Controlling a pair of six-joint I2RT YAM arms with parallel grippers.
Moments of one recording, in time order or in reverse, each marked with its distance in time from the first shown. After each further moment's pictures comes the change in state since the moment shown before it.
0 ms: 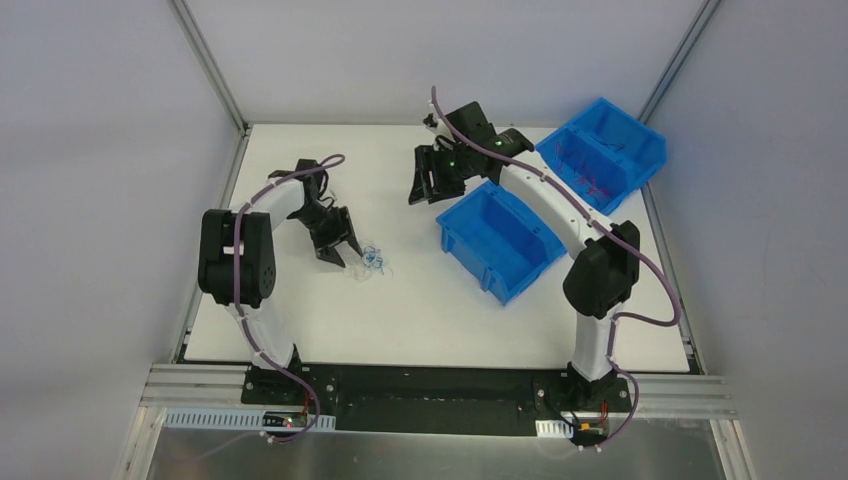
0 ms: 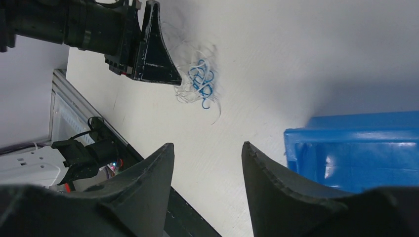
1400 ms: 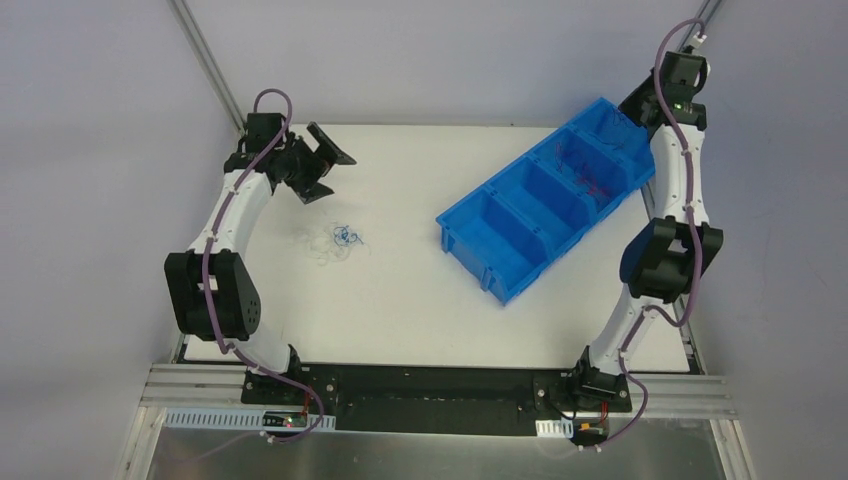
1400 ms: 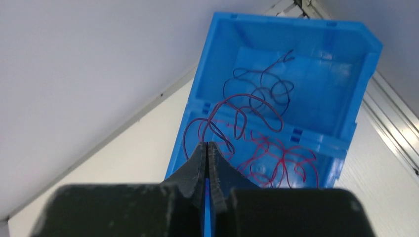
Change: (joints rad) left arm 0.067 -0.280 0.130 0.382 0.092 -0.374; right arm -0.798 -0.034 0.089 0.224 0.377 0.139
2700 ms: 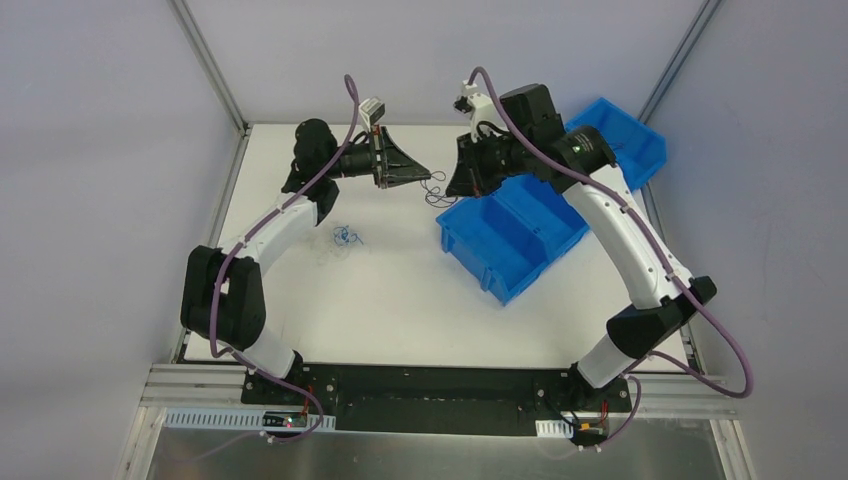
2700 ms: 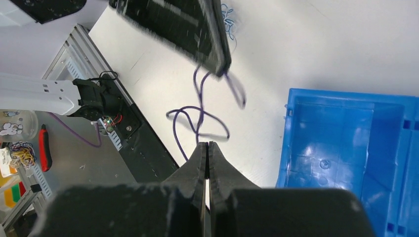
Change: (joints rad) left arm -0.313 -0.021 -0.227 1.082 0.630 -0.575; right arm 0.795 -0.261 -0.034 -0.426 -0.451 -0.399
